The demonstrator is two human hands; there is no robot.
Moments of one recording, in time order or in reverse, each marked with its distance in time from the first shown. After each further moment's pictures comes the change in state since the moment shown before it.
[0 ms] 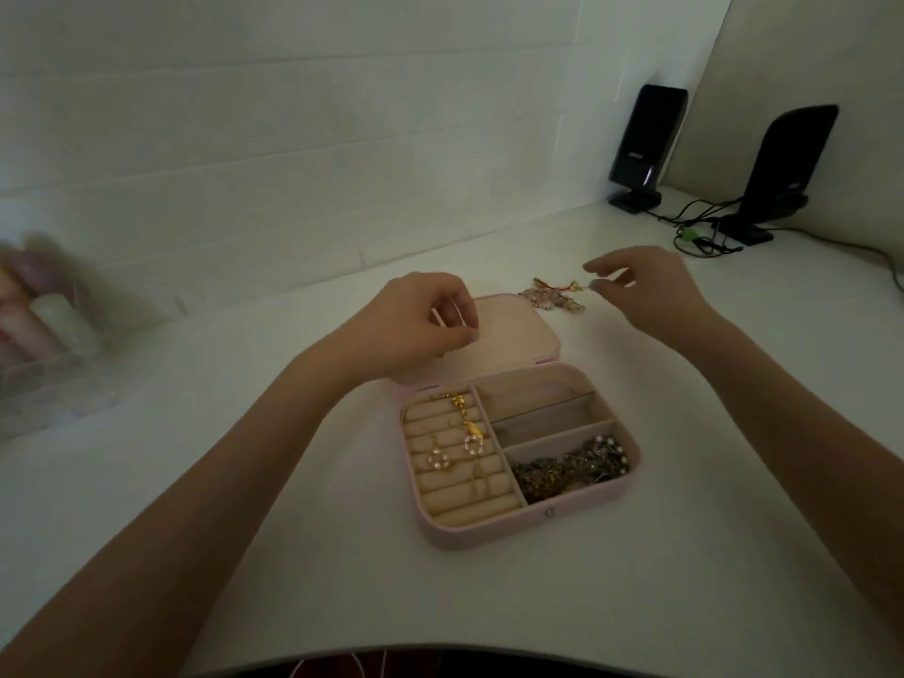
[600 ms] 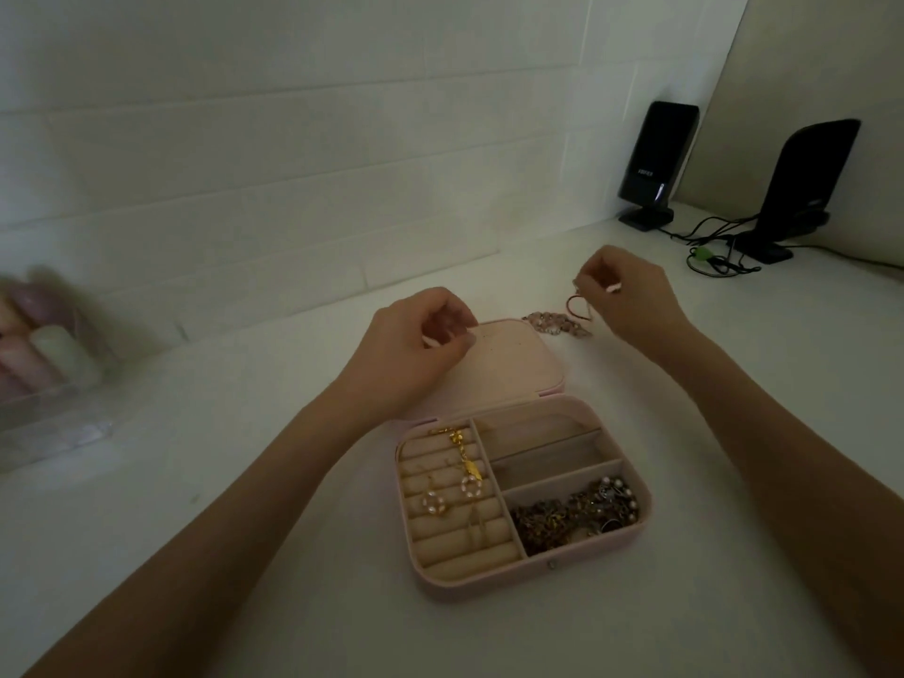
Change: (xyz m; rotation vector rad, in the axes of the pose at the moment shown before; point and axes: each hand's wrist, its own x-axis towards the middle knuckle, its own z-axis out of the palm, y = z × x) left_hand 0.004 -0.006 0.014 -0.124 0.271 -0.002; right_hand 0.024 -0.002 0.020 0.211 0.065 -0.051
